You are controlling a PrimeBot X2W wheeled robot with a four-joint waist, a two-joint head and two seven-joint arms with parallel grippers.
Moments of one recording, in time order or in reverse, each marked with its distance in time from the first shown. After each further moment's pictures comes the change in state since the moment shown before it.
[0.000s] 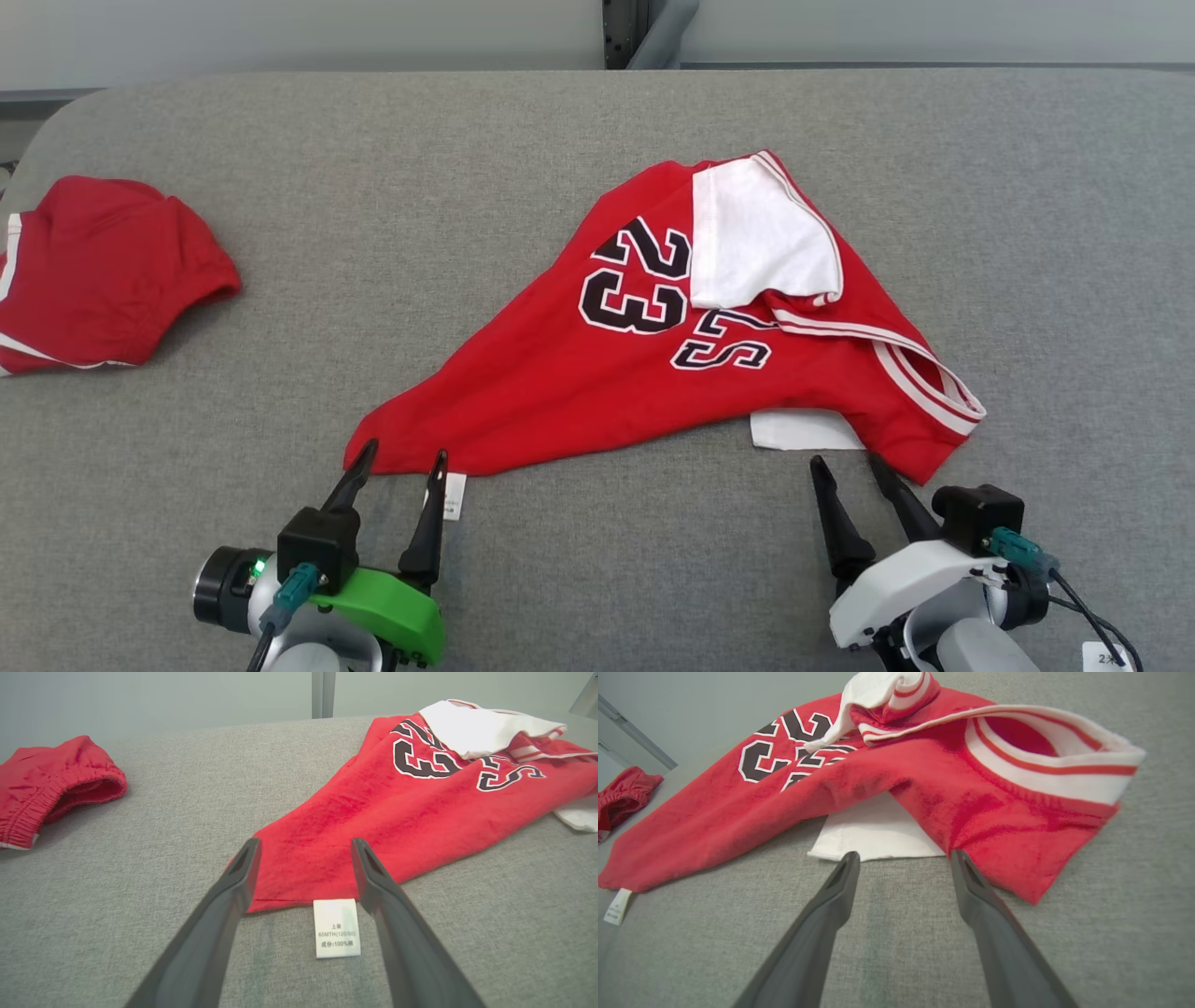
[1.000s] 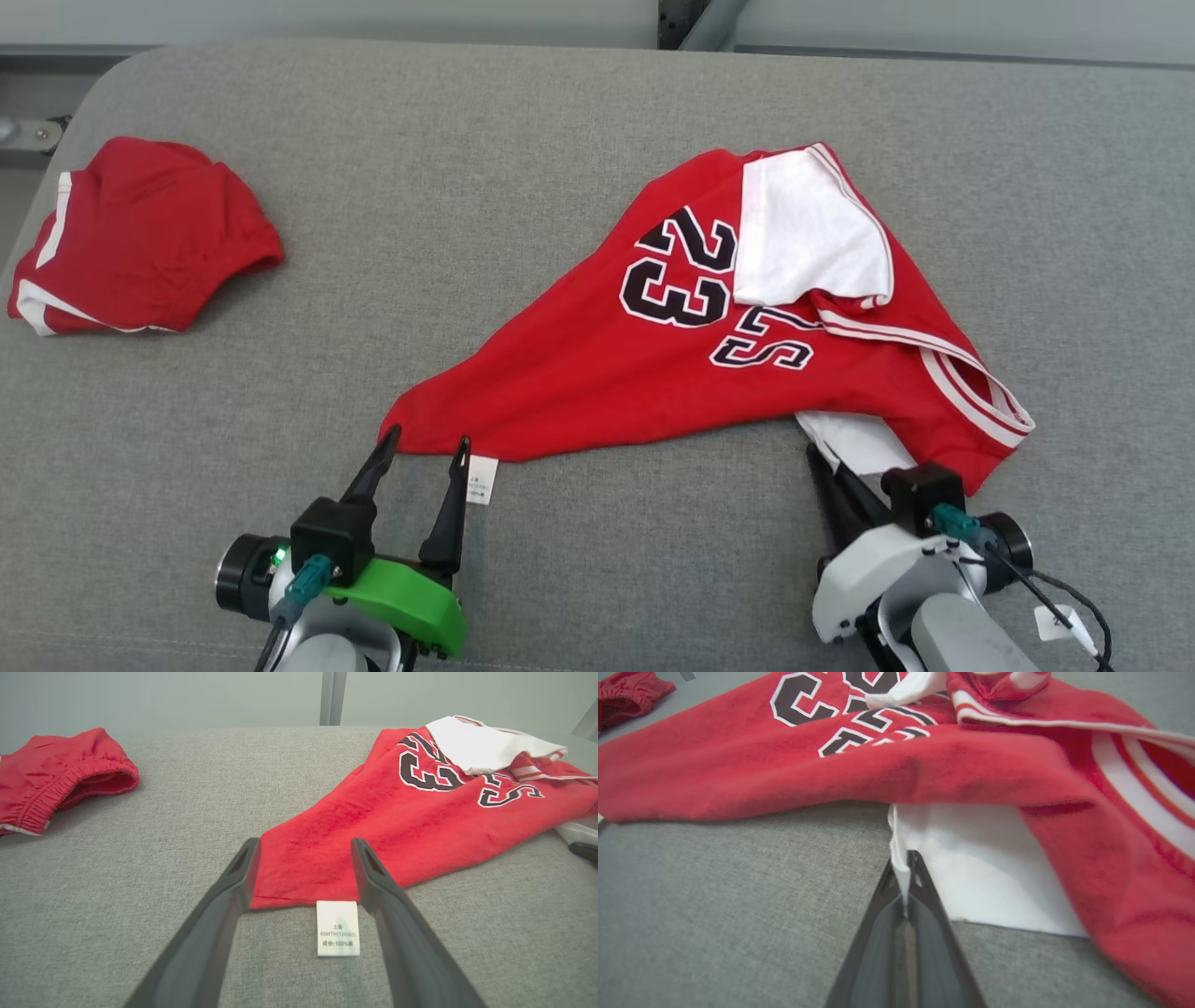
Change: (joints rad) left arm -0.012 -0.023 -0.026 -0.032 -0.030 -0.008 0.000; right arm -0.104 0.000 0.040 0.140 -0.218 0.000 -0.005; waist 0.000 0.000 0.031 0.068
